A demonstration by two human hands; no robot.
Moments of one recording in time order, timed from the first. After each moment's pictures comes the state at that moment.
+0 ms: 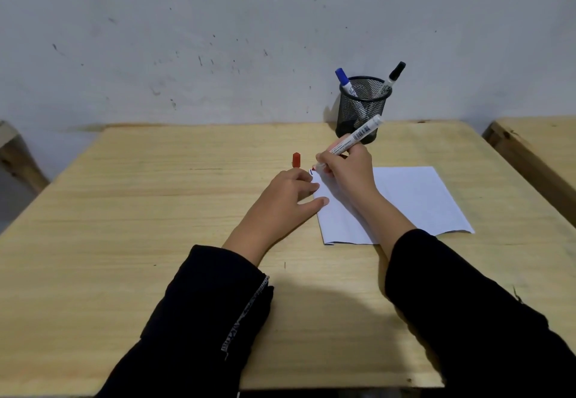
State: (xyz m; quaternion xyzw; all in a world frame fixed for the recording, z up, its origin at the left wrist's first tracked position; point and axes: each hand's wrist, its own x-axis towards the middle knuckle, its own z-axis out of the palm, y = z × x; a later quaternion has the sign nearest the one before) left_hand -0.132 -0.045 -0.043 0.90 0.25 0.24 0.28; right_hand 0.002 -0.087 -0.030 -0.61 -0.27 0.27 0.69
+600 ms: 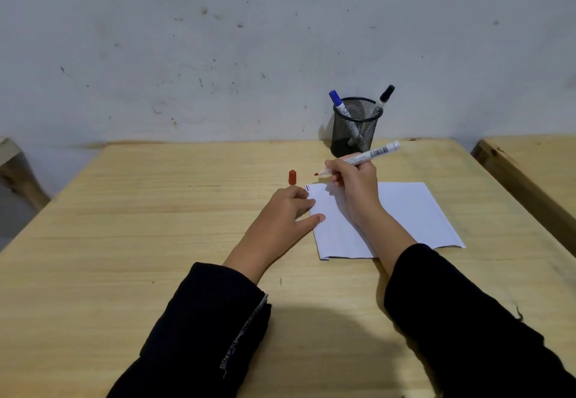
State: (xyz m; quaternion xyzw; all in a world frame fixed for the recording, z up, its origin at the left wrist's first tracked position) left_hand -0.130 -0.048 -0.047 0.89 0.26 0.25 0.28; right_hand 0.010 -0.096 -0.017 -0.55 -0.19 0.30 0.76
